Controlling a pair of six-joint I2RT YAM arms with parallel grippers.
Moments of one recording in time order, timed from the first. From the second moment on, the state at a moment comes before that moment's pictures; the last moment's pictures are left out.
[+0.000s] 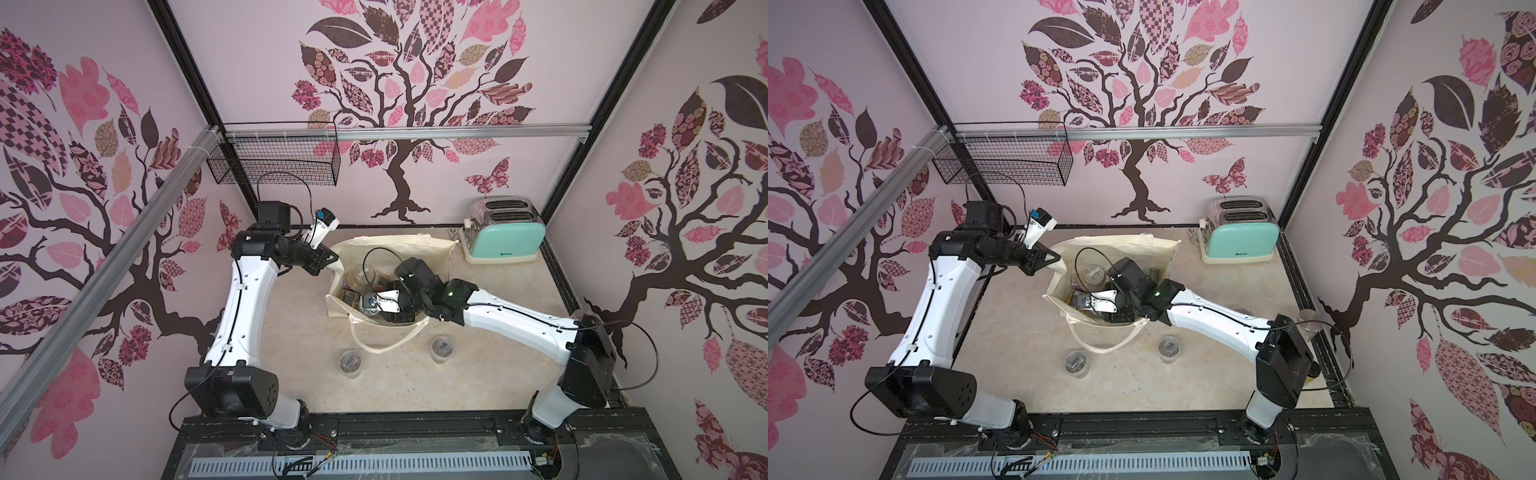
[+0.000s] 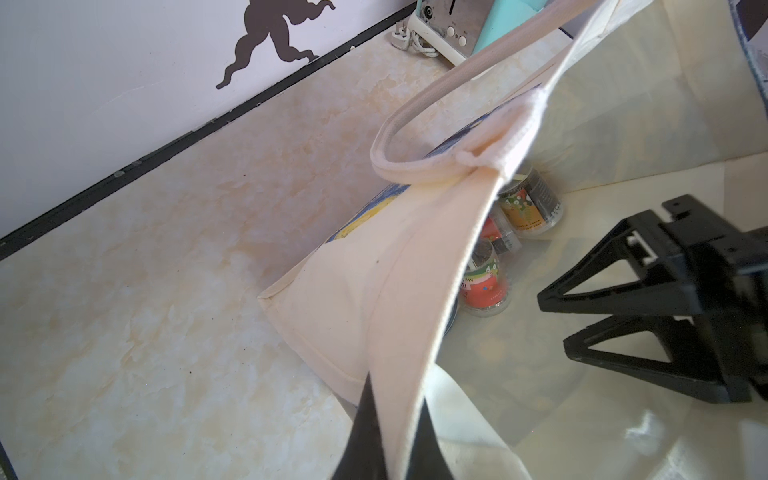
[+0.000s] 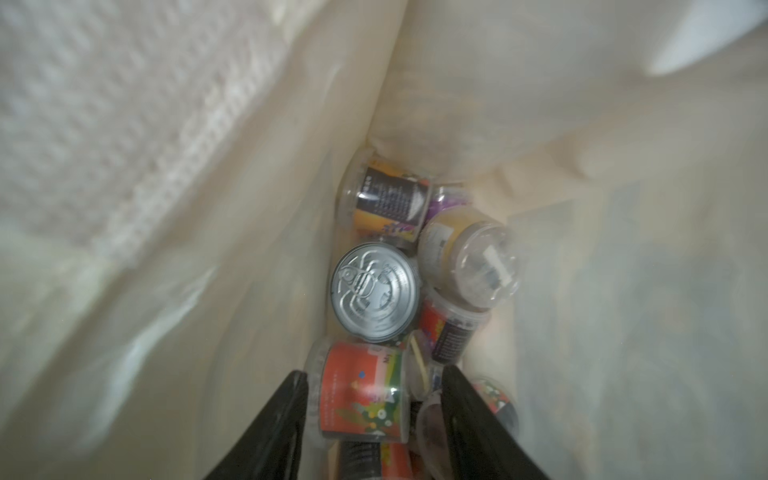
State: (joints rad) left arm 0.00 1.49 1.71 -1.17 0.58 0.55; right arm 0.94 1.65 1.37 -0.47 -0.11 -0.80
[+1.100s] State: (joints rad) left arm -0.07 1.54 1.70 -1.10 0.66 0.63; right arm 0.93 1.69 1.35 -0.22 0.18 -0.20
